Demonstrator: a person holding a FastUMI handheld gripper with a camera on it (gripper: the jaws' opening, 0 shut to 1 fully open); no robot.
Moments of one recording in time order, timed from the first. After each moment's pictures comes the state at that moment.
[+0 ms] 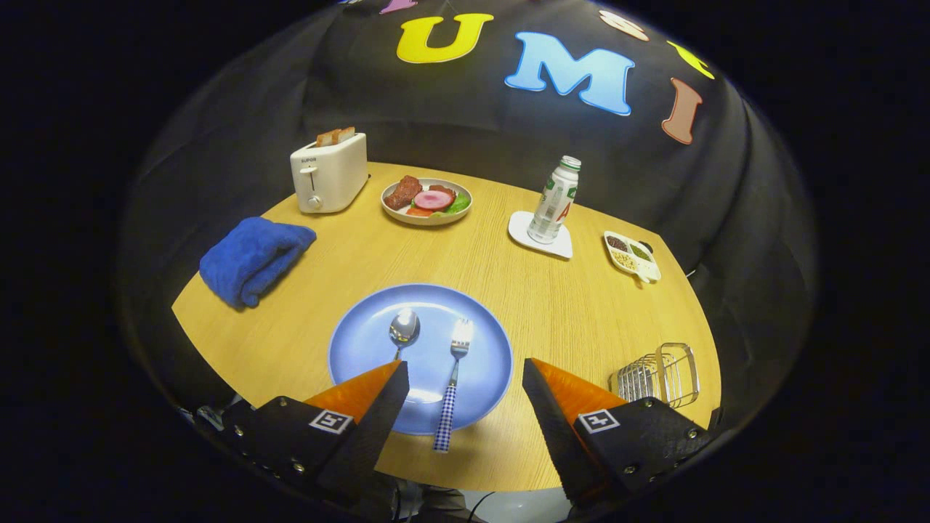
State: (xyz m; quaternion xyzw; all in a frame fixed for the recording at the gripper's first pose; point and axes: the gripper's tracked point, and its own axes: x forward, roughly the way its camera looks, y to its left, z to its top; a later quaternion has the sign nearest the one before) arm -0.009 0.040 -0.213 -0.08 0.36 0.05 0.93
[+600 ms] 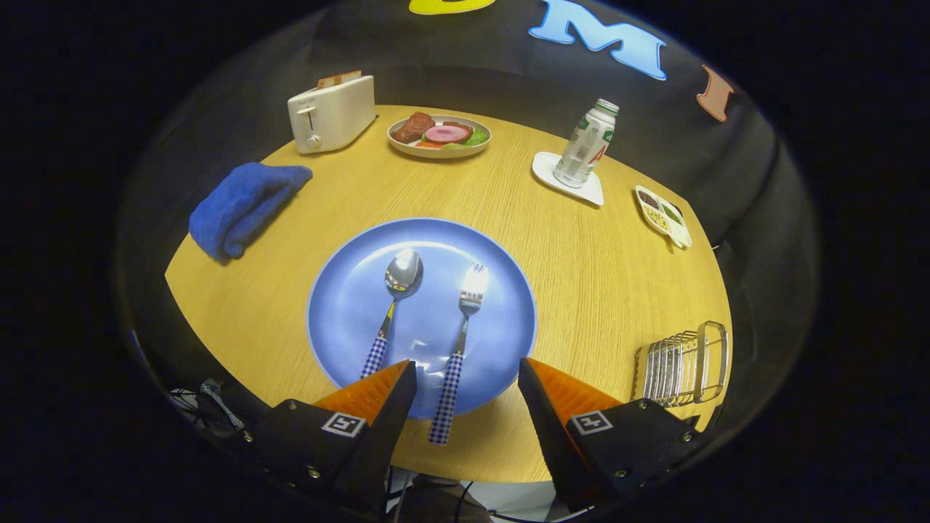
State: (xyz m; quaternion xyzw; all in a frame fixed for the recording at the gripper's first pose) arm -0.009 0.044 -0.268 -0.10 0.47 0.08 0.87
